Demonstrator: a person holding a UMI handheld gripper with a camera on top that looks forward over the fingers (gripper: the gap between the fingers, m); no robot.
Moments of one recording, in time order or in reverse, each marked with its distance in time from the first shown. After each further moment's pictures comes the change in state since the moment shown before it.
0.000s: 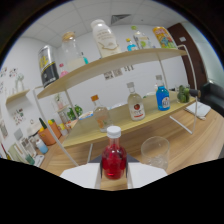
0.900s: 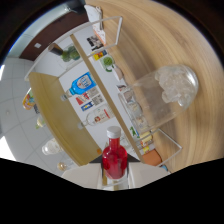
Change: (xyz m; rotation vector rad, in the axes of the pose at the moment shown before) arm -0.009 -0.069 -0.006 0.008 -0.482 1.670
